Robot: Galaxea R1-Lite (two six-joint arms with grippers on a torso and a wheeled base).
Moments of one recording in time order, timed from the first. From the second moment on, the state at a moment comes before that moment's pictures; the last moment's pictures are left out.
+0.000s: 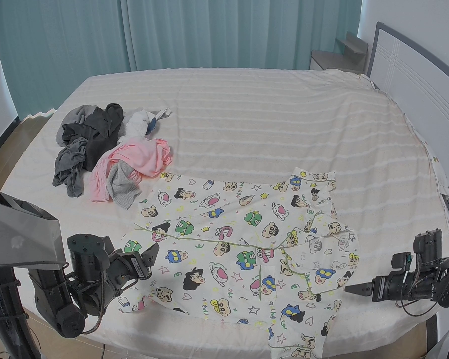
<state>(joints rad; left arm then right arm) -0.38 2.11 -0.19 -1.55 0.22 -0.44 0.09 1.78 -0.11 -0.84 0.33 0.25</state>
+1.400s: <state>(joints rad) -0.41 2.12 -0.19 -1.55 0.27 -0.44 0.03 2.11 -0.97 -0.52 0.25 0.49</state>
